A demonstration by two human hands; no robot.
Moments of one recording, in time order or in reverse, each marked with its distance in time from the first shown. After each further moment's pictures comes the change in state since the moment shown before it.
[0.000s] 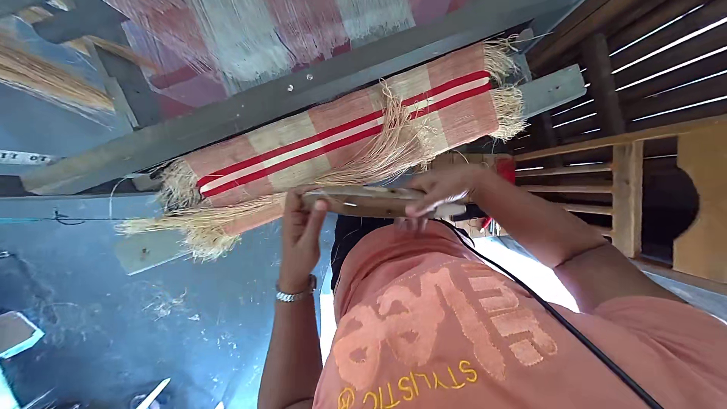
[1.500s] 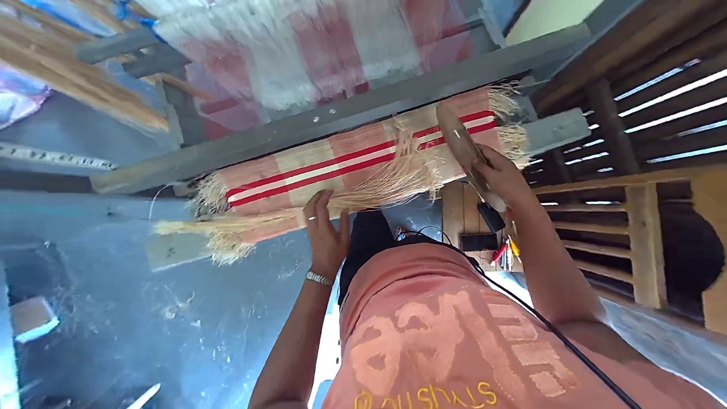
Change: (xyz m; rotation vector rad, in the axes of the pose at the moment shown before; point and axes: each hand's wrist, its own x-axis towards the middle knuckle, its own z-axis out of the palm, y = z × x) left_hand 0.012 -0.068 0.015 0.743 0.208 0.126; right_hand -0.057 0.066 -0.072 -0.316 1.131 0.025
